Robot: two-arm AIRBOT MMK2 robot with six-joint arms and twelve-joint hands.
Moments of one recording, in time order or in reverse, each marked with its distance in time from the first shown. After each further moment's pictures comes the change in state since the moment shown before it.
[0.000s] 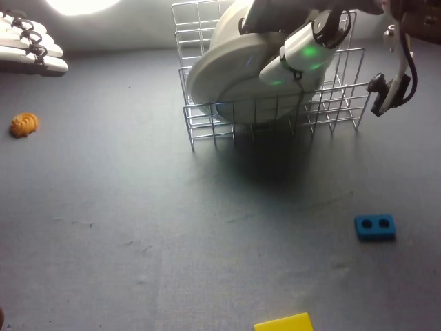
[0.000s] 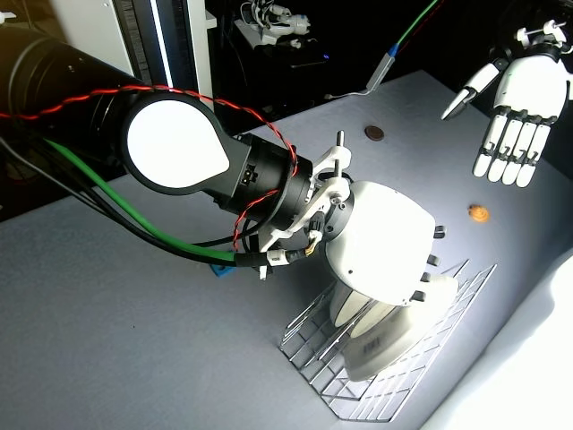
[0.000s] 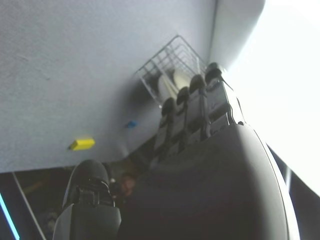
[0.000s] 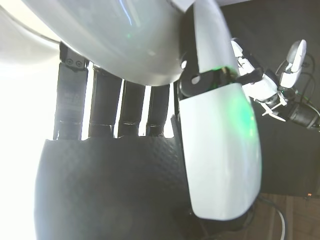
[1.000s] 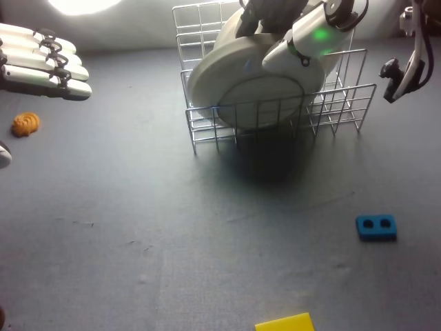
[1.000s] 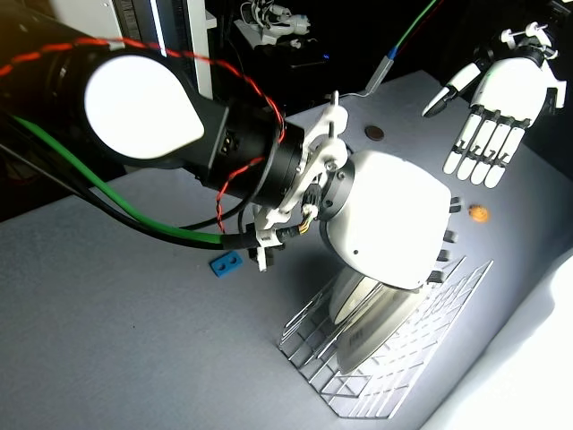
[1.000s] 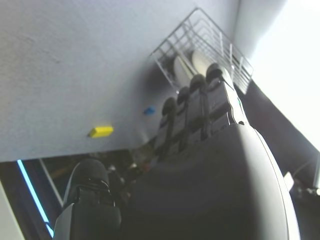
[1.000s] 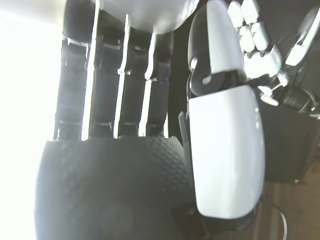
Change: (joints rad) left arm -0.010 0.000 -0.065 0.043 -0.057 0.038; right arm 0.046 0.058 -0.054 0.004 0.007 -0.035
